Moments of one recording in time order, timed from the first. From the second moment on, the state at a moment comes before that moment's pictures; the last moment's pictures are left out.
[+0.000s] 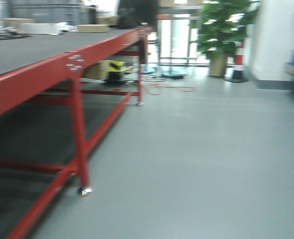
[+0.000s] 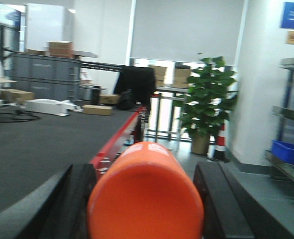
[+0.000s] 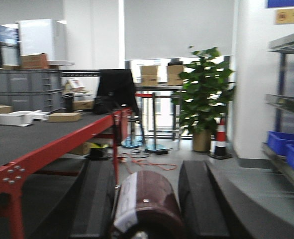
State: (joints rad) left arm -0.16 0.23 -0.53 -0.04 0.17 -0.03; right arm 0.04 0.31 -0.57 0.12 0.14 -0.03
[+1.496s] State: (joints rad) left arm -0.16 0.23 -0.53 -0.04 0.17 -0.03; right arm 0.04 0.31 -0.57 0.12 0.14 -0.03
